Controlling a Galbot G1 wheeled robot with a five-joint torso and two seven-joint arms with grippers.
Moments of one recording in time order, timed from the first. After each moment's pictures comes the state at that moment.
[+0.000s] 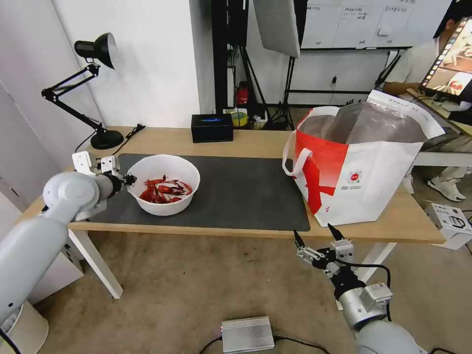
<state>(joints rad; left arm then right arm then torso) 0.60 -0.71 -0.24 -1.75 -1.53 0.70 -0.65 -1.55 0.76 0.21 2.21 0.51 0.11 0.46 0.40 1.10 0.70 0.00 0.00</state>
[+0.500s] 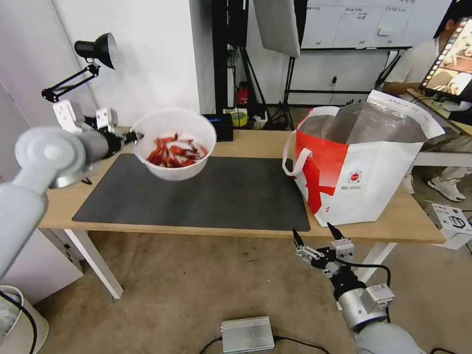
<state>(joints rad) 0.33 -0.67 -0.15 -1.88 -1.73 0.70 -0.69 -1.56 0.78 0.21 2.23 0.50 0.10 0.46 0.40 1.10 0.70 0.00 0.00</state>
